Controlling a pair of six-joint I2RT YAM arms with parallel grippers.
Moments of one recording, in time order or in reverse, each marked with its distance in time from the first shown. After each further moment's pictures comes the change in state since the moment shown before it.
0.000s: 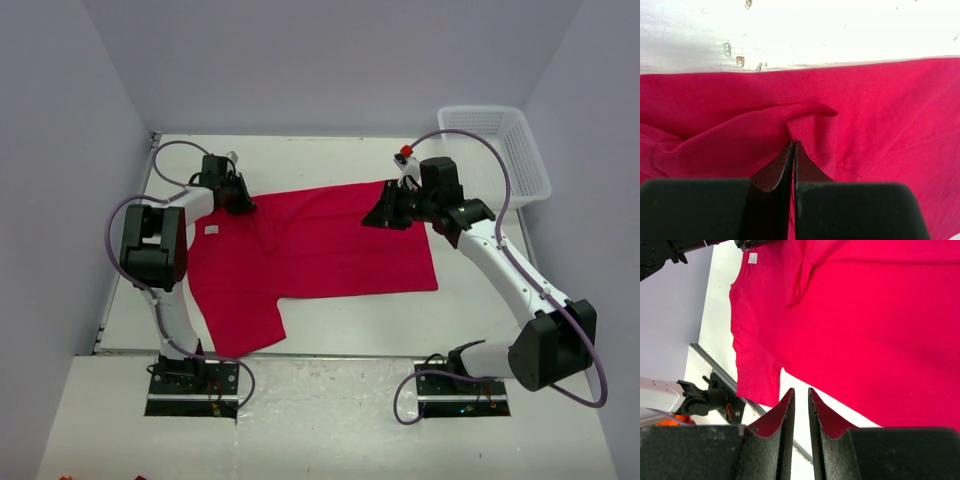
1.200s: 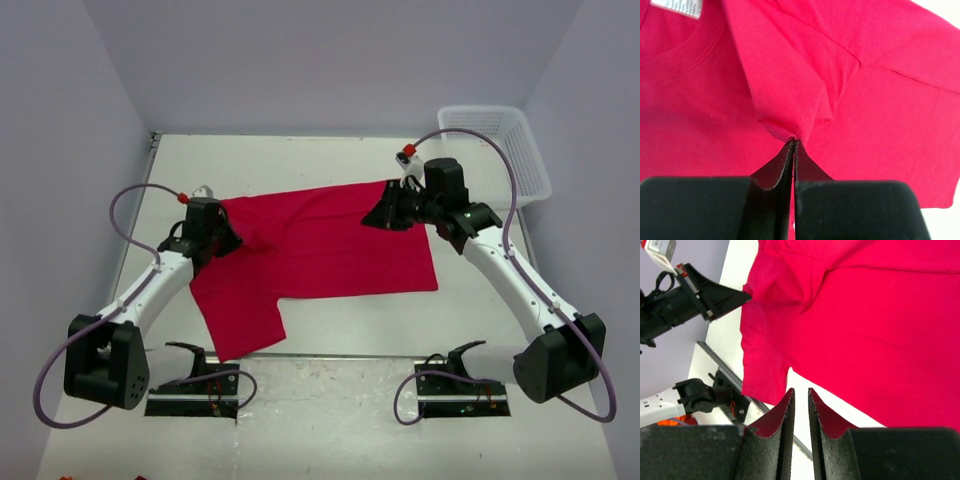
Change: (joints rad) left arm -0.119 -0.740 -0.517 -0.139 -0.294 -0.262; right arm 0.015 -0.062 -0.001 -0.001 -0.004 0.000
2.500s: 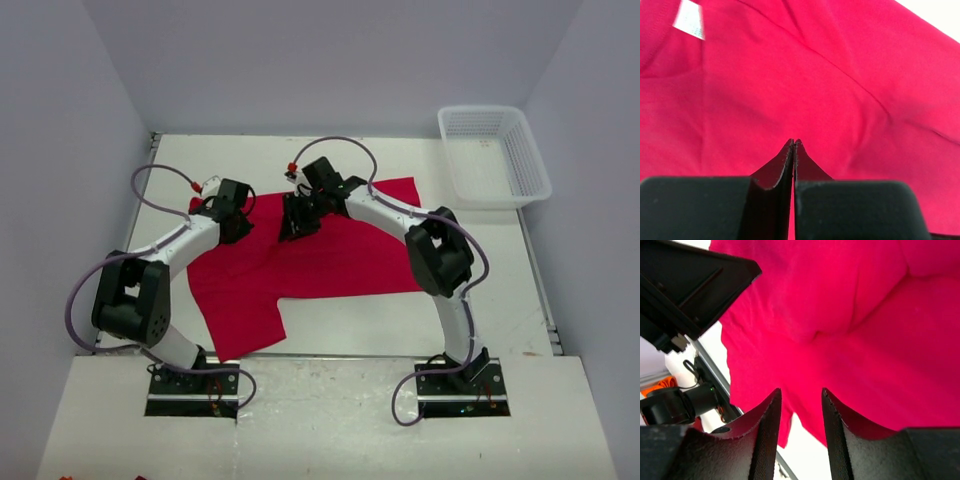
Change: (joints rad) left arm -0.115 0.317 0.237 -0.108 -0.312 -0.151; right arm 0.323 0.851 0.563 -0.002 -0.011 0.008
